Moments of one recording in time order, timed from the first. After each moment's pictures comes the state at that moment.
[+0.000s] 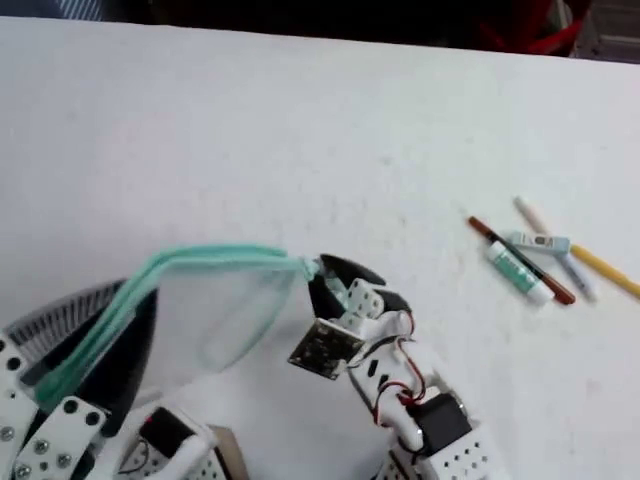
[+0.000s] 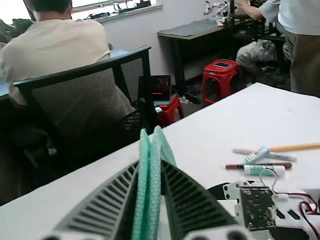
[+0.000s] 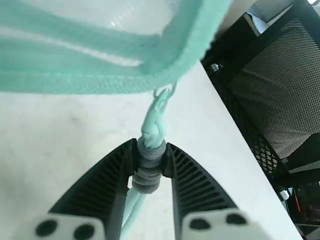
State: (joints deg) left arm 28.4 -66.9 -17.8 101.1 -9.7; right arm -30.2 -100.9 96.3 34.4 43.8
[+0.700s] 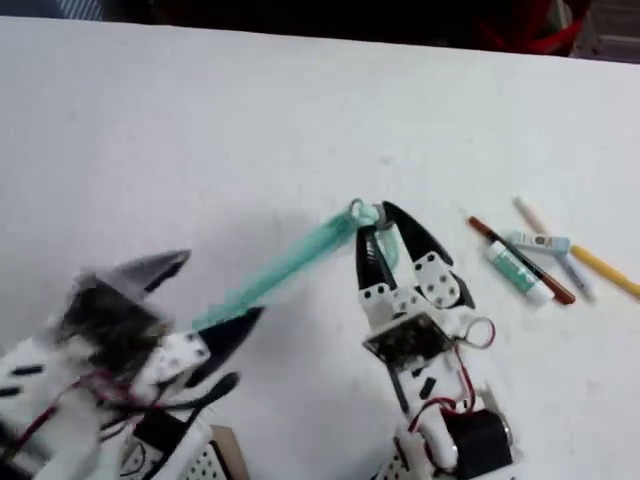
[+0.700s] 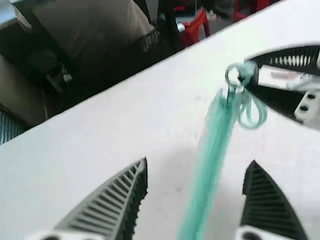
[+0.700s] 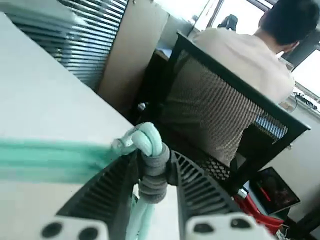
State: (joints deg) left arm 20.0 -70.5 17.5 93.1 -16.8; right arm -19.3 -101.7 73.1 35.9 30.1
